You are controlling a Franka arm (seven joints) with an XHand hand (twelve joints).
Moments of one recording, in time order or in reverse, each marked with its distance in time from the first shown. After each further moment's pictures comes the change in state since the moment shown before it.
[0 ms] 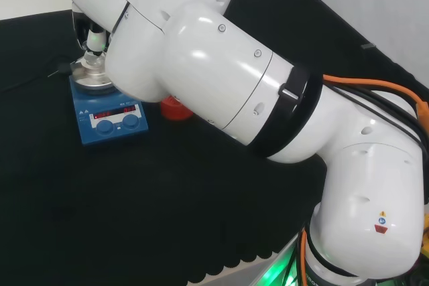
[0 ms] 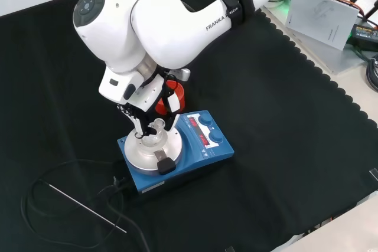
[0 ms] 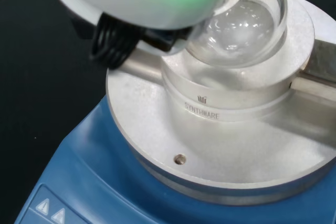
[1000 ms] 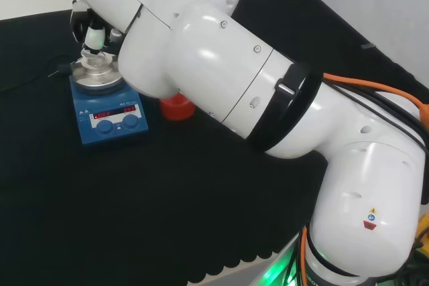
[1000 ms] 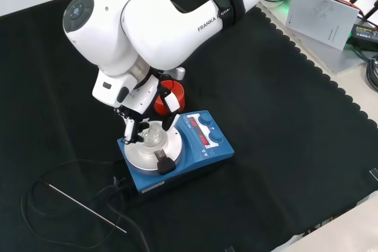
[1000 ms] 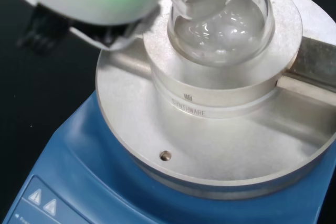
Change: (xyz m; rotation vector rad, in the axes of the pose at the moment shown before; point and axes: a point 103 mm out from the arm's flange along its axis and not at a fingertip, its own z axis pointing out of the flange) arm -0.007 0.009 -0.005 0.031 -0.002 -0.013
